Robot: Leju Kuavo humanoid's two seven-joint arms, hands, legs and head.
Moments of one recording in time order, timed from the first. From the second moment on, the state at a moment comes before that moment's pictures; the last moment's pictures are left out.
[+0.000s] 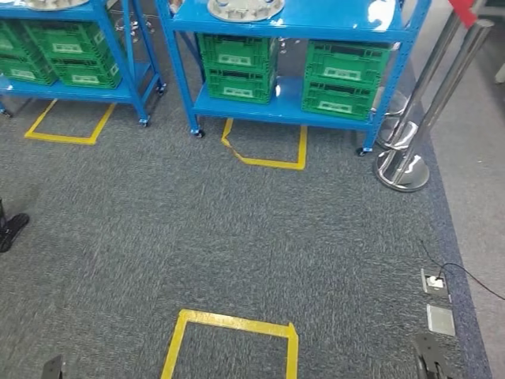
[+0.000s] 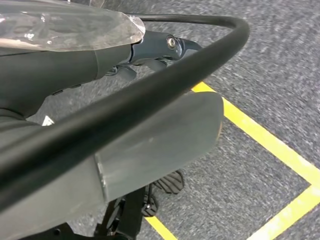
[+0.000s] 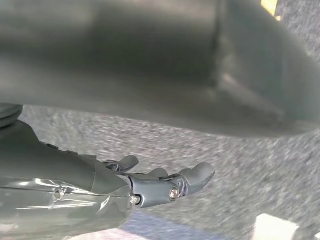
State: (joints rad) left arm -0.10 0.27 -0.73 -0.21 1.27 0.14 -0.19; right arm -0.16 -0.23 0.35 -0.29 -0.20 -0.17 -0.17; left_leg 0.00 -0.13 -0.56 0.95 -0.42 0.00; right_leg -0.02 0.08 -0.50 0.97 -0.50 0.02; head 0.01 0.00
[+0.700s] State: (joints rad) left arm -0.10 0.28 -0.73 -0.21 1.27 0.14 -0.19; right arm -0.16 -0.22 0.32 -0.28 -0.23 -0.13 -0.19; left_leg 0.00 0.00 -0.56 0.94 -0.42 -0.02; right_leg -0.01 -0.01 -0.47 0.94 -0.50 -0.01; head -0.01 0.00
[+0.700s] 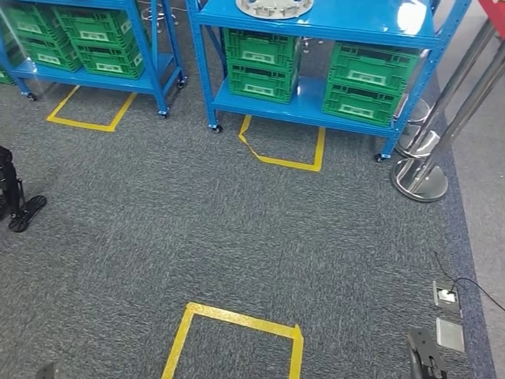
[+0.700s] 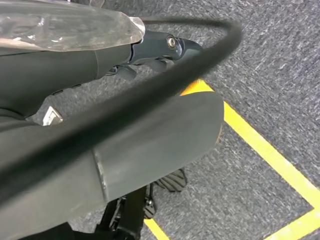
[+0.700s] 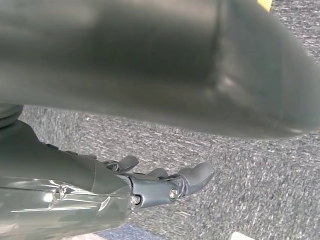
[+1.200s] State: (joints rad) left arm -0.10 0.28 -0.73 -0.21 1.27 0.14 -0.19; right arm -0.16 -0.21 0.30 -0.28 -0.24 -0.13 -0.21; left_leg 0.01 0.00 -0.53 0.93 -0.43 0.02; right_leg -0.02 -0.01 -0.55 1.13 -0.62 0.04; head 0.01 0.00
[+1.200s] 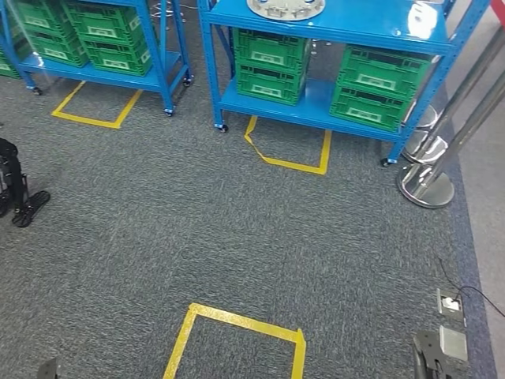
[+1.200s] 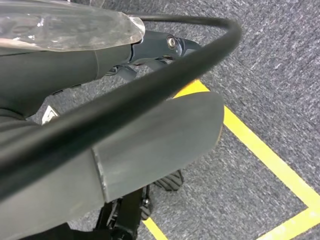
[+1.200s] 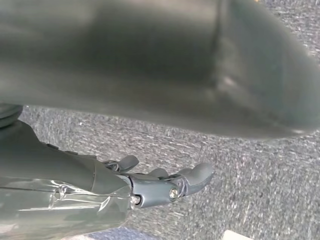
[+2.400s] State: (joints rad) left arm -0.10 0.28 -0.73 -0.21 1.26 0.14 -0.19; right arm -0.15 -0.20 0.29 -0.27 -0.25 -0.13 -0.22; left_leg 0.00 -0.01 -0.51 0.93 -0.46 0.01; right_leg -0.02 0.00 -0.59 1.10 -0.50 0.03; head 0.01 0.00
